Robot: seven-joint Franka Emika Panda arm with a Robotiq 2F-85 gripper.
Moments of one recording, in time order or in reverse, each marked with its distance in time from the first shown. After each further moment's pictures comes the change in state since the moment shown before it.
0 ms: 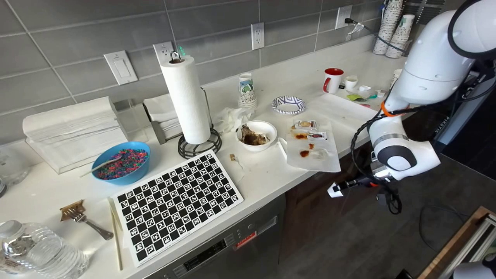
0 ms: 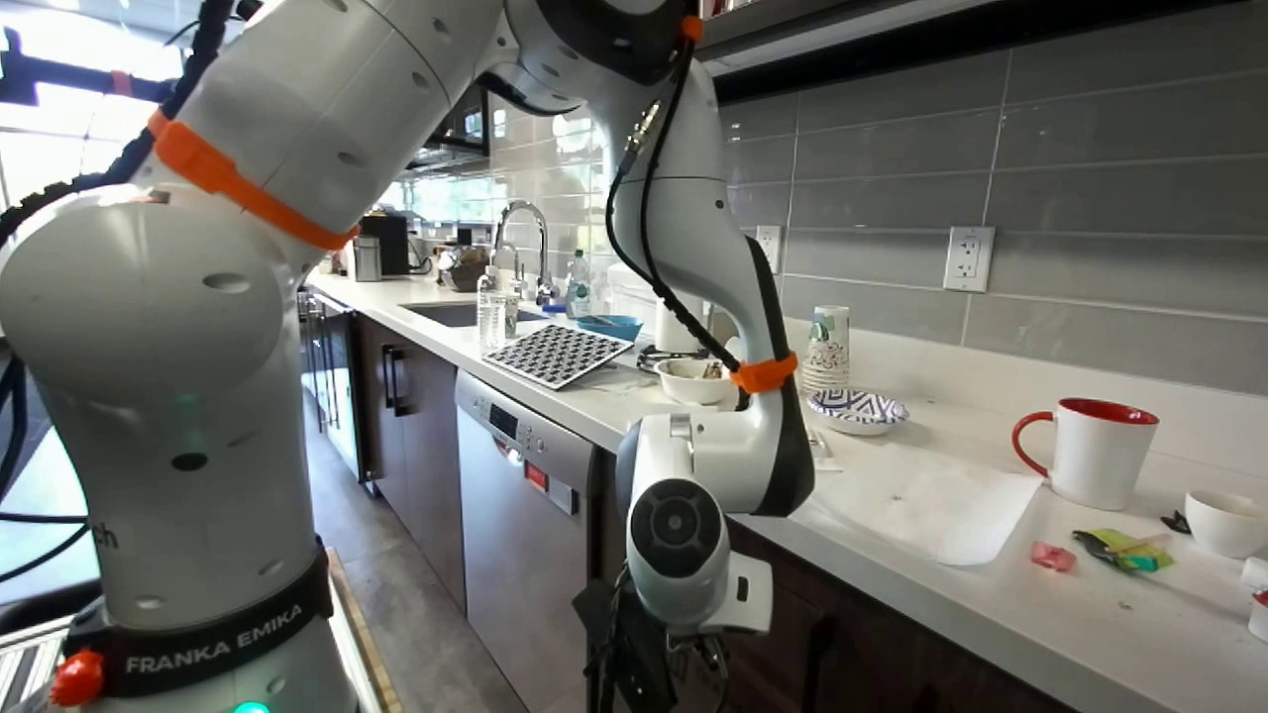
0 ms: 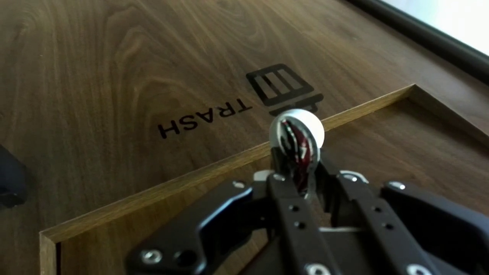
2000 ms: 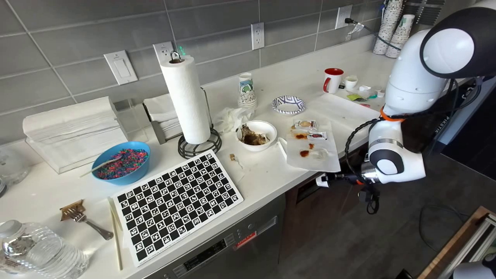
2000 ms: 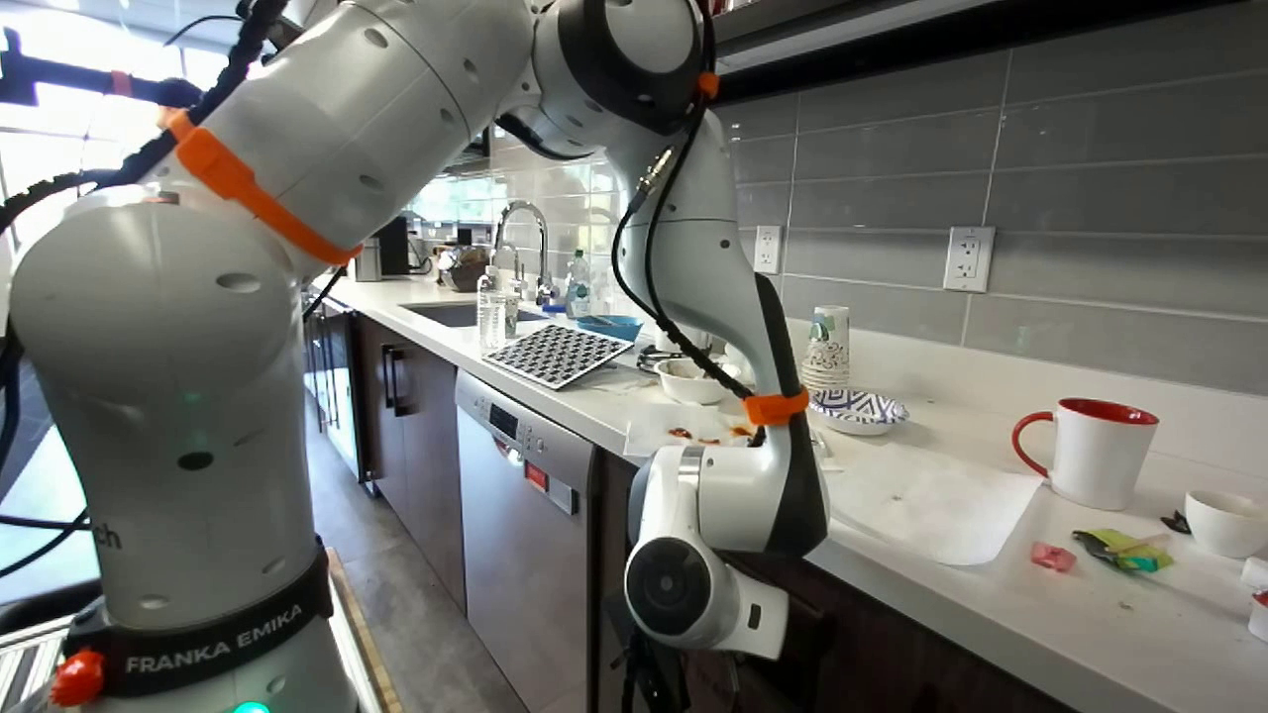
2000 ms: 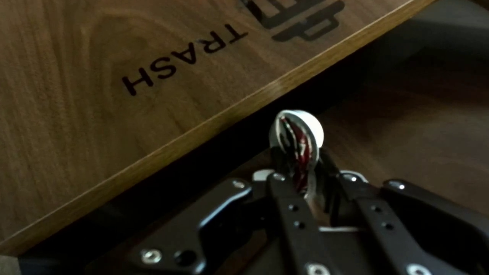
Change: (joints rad) arm 0.034 0.129 -0.043 0.102 0.216 -0.220 0.009
